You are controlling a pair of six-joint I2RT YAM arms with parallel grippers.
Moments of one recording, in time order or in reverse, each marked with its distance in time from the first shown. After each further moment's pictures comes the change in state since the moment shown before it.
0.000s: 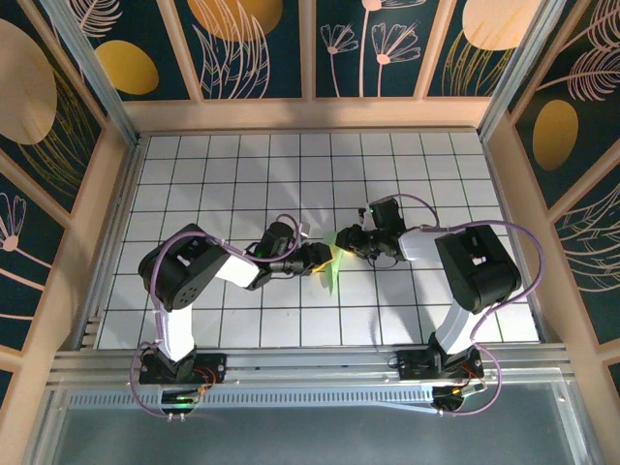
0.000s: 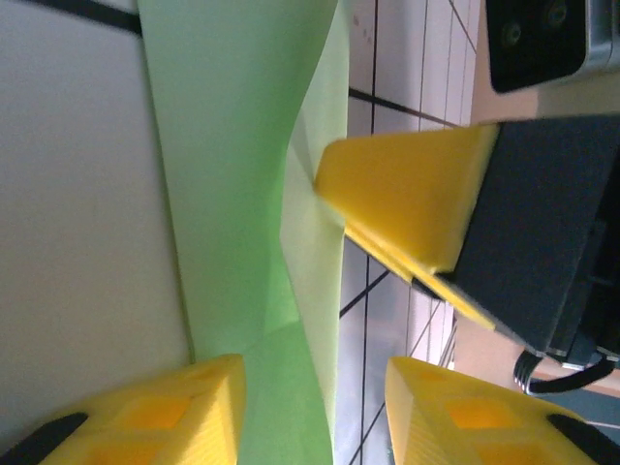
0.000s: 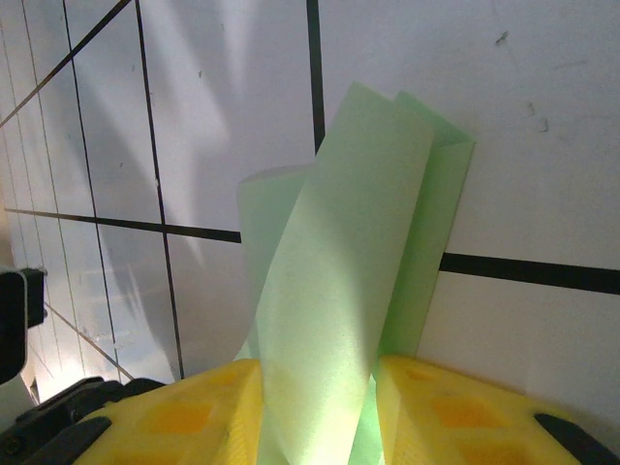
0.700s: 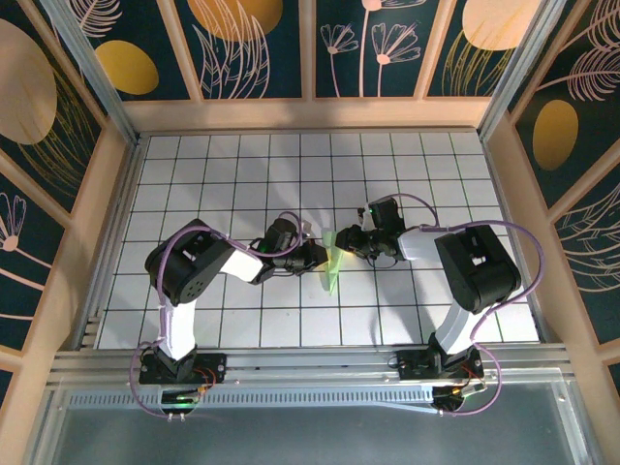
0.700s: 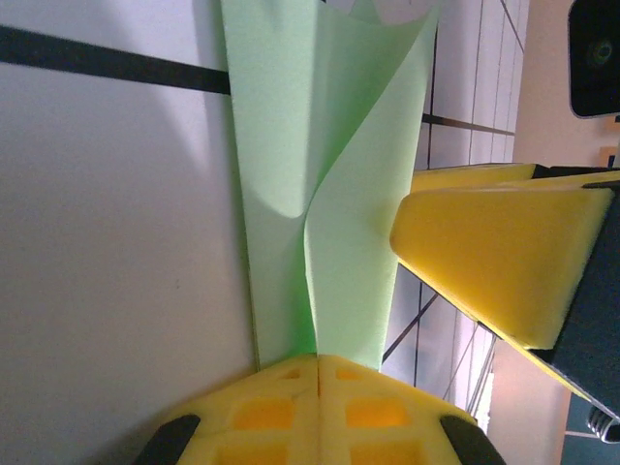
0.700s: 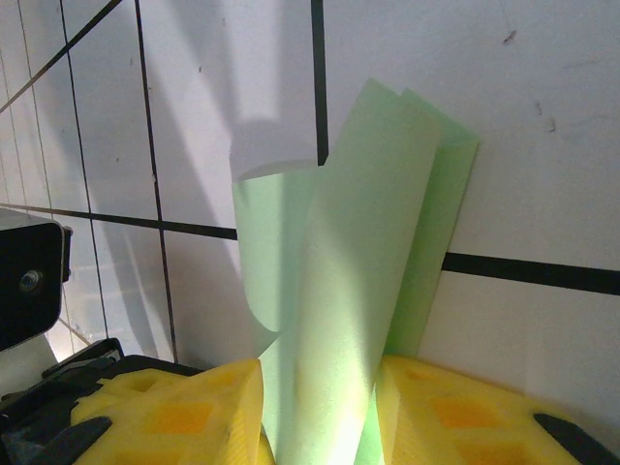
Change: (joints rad) left arm 0.014 0.052 0.056 -0.084 -0.010 0.068; right arm 0.005 0.000 0.006 -0.013 0.007 -0.018
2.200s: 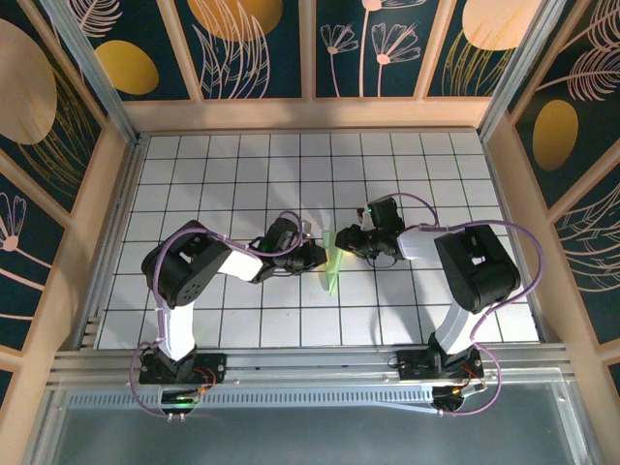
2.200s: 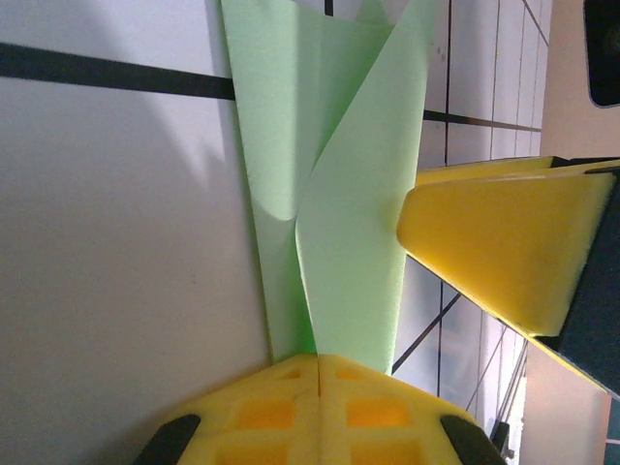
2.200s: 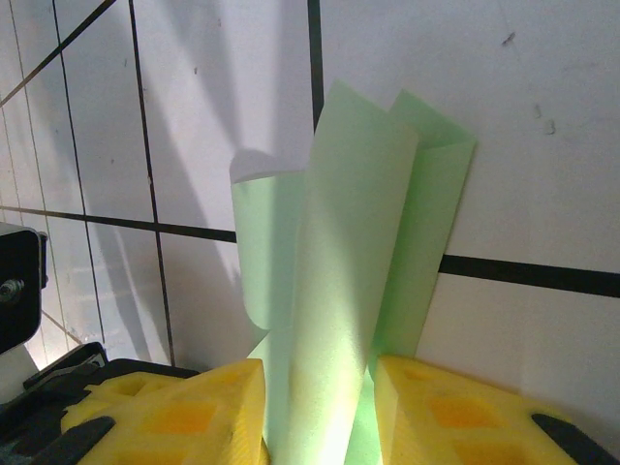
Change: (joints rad) left arm -0.002 -0.025 0.010 -0.082 -0.043 0.067; right arm 0.005 0.001 0.011 -0.018 0.012 0.001
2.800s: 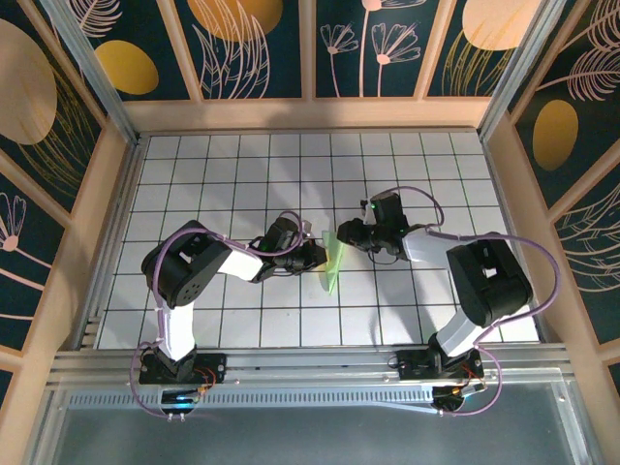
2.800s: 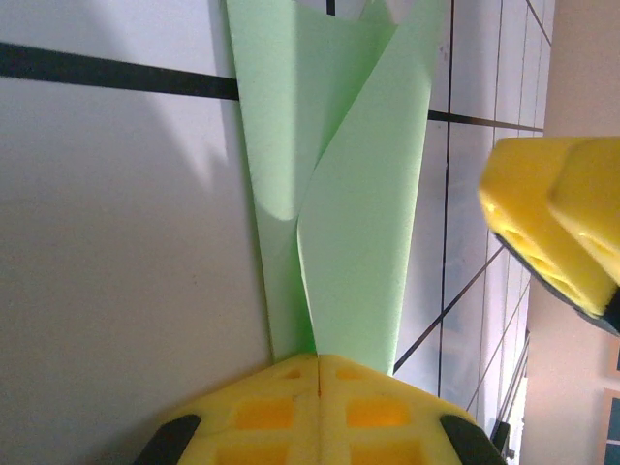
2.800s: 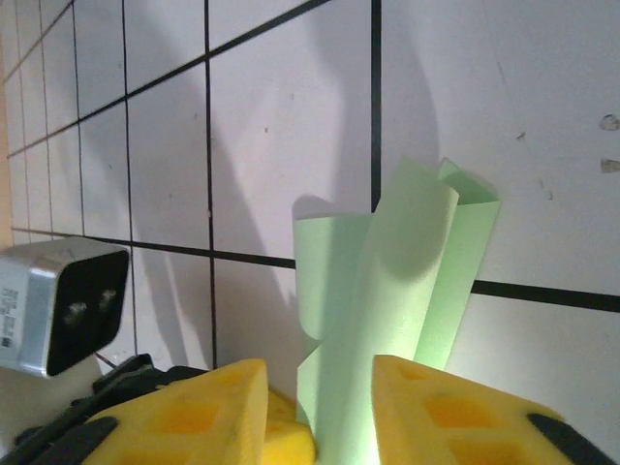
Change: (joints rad) left arm 0.000 0.000 0.005 -0.011 0.000 0.001; right arm 0.005 -0.113 -0.001 -0.026 0.068 -0.009
